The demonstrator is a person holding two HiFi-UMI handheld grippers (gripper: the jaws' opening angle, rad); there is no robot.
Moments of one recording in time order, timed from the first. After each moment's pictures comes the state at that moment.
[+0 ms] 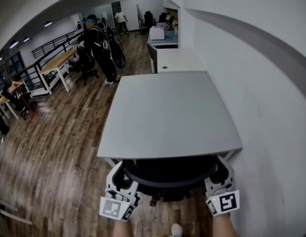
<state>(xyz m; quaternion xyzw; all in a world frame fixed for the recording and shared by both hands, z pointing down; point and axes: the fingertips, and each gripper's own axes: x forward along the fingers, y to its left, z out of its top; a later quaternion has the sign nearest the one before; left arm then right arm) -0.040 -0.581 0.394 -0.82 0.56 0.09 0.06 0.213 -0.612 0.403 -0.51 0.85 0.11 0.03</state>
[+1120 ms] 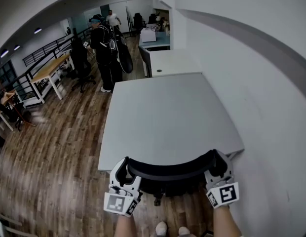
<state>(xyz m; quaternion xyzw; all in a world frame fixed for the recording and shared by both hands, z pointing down) -0.067 -0.660 0.394 -0.84 0.54 0.08 0.06 0.187 -0.678 0.400 -0.53 0.84 0.11 0.04</state>
